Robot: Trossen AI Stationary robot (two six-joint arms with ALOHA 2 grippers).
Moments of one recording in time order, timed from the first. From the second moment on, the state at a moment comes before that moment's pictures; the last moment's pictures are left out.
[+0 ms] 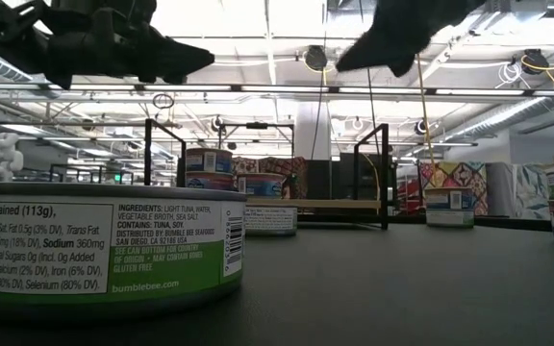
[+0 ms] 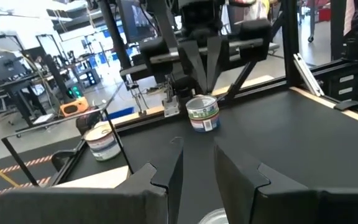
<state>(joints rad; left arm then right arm) 0.19 1.03 0.33 0.68 0.31 0.29 0.23 1.31 0.87 -0.10 0.40 0.21</state>
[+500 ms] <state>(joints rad) 0.19 1.08 0.34 0.73 0.31 0.24 0.11 1.15 0.87 -0.70 0.62 0.70</state>
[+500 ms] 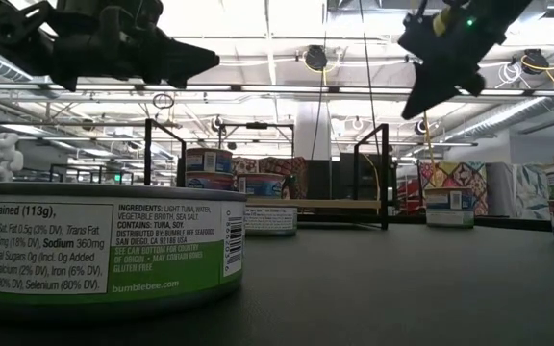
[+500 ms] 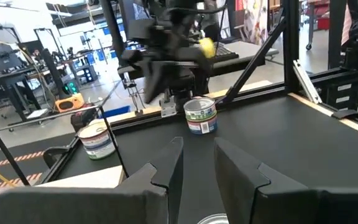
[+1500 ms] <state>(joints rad) 0.23 1.08 0.38 0.72 0.30 0.21 -1.07 1.05 0.87 -0.94 0.11 0.38</state>
